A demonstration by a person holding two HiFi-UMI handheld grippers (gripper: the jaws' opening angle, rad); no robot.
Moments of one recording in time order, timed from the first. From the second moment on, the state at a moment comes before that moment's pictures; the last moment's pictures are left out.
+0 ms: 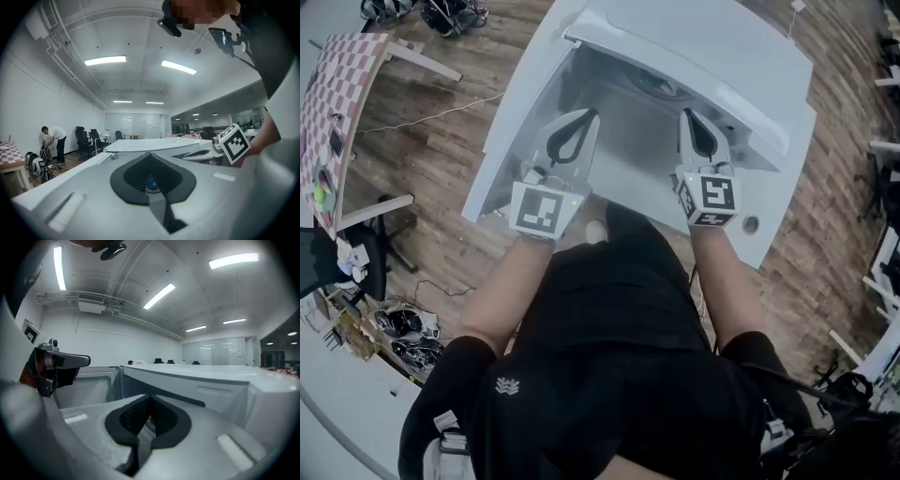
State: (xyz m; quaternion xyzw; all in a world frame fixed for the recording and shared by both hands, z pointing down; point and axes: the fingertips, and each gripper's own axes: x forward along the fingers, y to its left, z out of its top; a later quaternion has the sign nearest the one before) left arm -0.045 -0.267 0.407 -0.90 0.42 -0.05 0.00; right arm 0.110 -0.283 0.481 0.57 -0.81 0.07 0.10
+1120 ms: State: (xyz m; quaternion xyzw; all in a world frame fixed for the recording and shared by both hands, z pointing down) left arm -0.026 -0.342 0.474 -0.90 0.42 -0.08 -0.02; right arm 0.094 -0.378 0.570 0.55 -0.82 0.08 0.12
